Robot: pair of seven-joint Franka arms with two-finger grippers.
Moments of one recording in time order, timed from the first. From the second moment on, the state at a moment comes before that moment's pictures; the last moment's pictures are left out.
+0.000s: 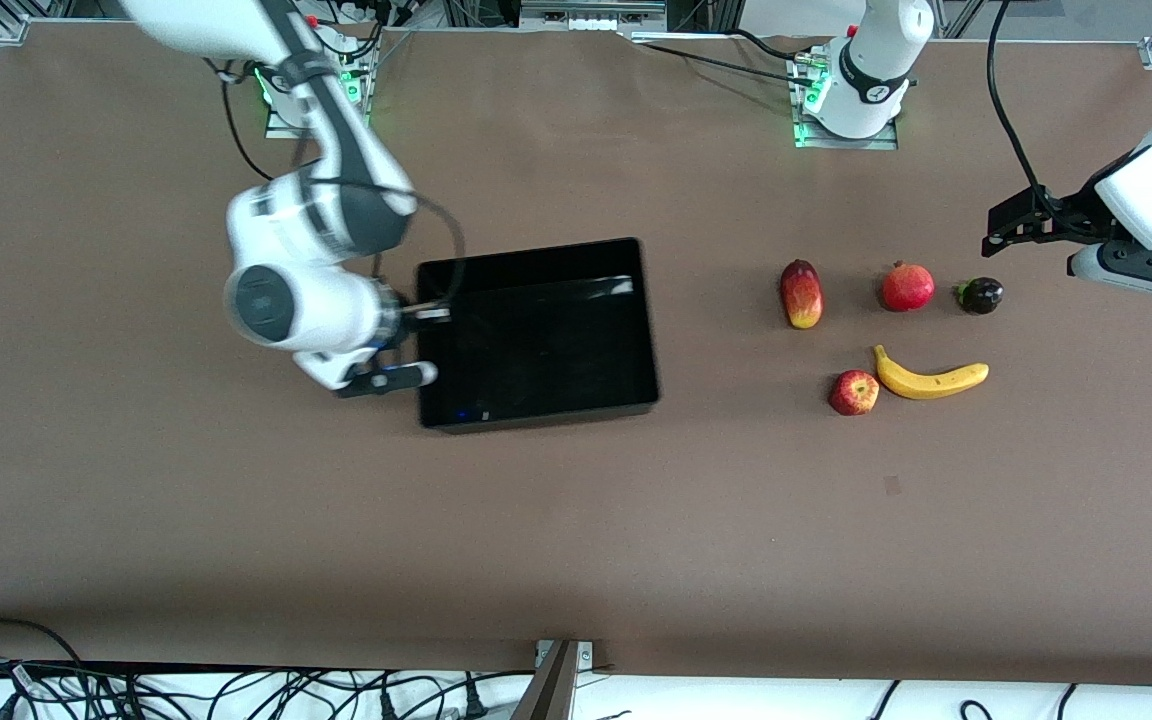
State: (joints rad) left arm 0.02 0.06 -0.06 -1.55 -0.06 1.53 0.14; right arm 0.56 0.50 -0.09 -1.60 0.34 1.90 0.24
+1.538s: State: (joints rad) left arm 0.02 0.06 -0.06 -1.55 -0.06 1.53 0.14; right arm 0.83 0.65 -0.10 -1.47 0.35 2.13 0.55
